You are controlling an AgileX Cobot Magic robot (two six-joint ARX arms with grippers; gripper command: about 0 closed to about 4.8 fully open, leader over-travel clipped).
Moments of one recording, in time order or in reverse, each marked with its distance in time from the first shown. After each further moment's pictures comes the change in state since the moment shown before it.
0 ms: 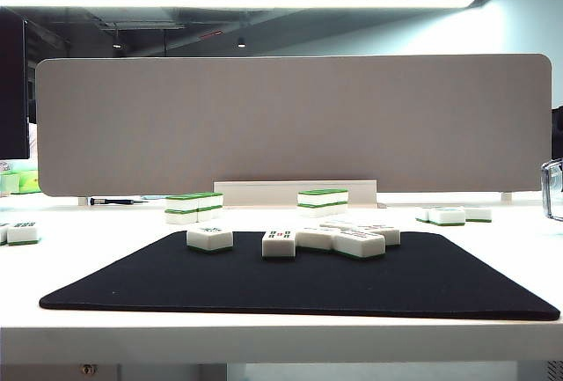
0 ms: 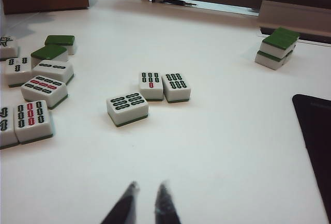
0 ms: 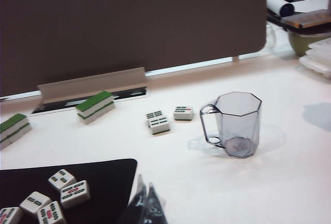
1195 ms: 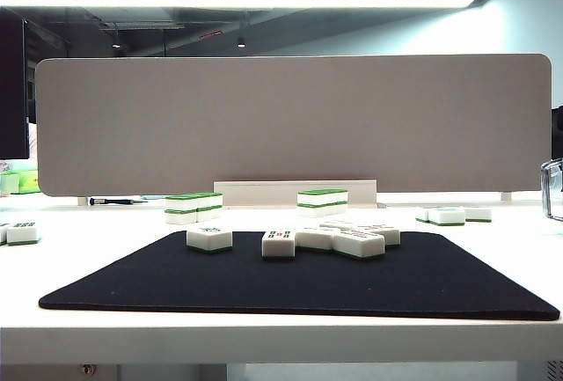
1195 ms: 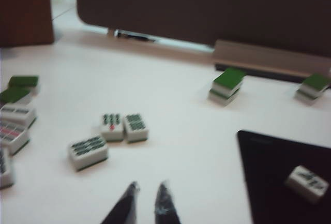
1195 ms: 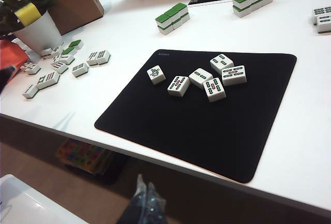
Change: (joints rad) left arm 0.000 0.000 0.137 -0.026 0.130 -0.045; right arm 0.000 0.003 0.325 -0.616 -0.582 0.000
